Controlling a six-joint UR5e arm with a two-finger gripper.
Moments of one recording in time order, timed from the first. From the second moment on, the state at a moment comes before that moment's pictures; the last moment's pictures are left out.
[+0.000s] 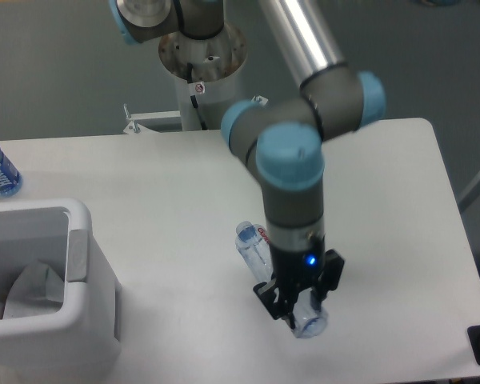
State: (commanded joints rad) arm 2.43 -1.98 -1.25 -0.77 1.49 -0.18
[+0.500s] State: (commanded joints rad) arm 2.29 -1.92 -1.13 -0.72 1.49 -0.18
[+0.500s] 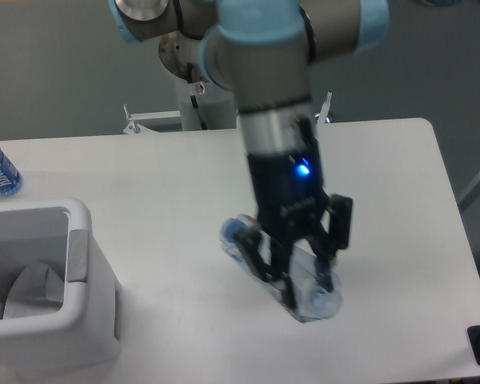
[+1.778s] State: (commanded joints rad) arm 1.97 -2.00 -1.10 -0.72 1.49 -0.09
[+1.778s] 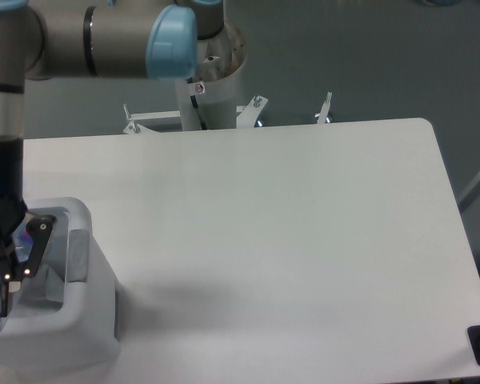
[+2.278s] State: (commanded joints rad) arm 2.03 -1.98 -1.12 -0.73 1.63 -0.07
